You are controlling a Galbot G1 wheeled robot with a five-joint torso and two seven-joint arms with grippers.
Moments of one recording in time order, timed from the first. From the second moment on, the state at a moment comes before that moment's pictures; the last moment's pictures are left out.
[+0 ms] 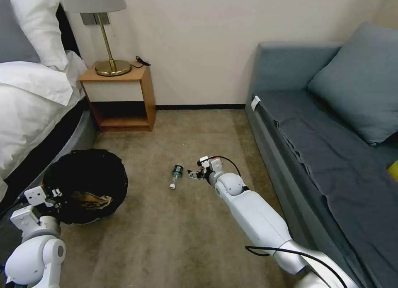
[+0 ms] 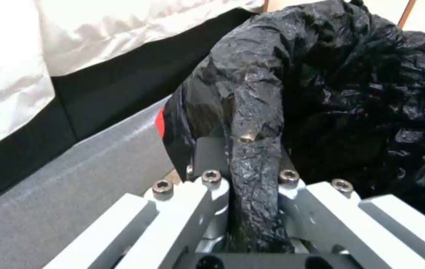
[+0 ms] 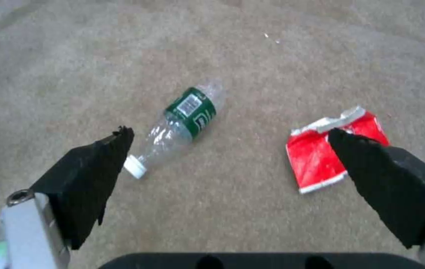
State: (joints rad) left arm 1.41 -1.37 -0.96 -1.98 -0.39 0.37 -0.22; right arm -0.58 1.43 -0.10 1.09 0.37 -0.42 -0.03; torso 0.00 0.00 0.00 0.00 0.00
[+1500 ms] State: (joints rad) left arm 1.43 -1.38 -0.97 -1.99 -0.39 0.36 -0.22; right arm -0.60 1.44 -0.10 1.10 0.34 -0.42 -0.04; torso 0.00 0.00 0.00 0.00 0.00
